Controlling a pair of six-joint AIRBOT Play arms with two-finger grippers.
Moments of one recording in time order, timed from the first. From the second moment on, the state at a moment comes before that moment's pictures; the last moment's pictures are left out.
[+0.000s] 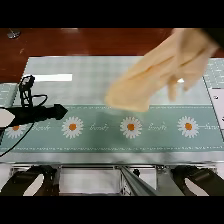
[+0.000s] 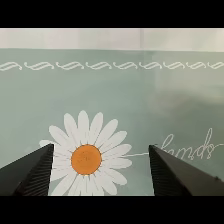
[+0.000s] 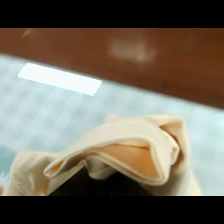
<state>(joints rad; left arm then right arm) -0.06 -0.74 0.61 1.21 -0.94 -1.51 0.33 -0.94 1.68 -1.32 1.30 1.57</state>
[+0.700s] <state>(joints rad) -0.06 -0.74 0.62 1.20 -0.94 -1.51 0.60 -1.50 1.46 -0.90 1.04 1.55</state>
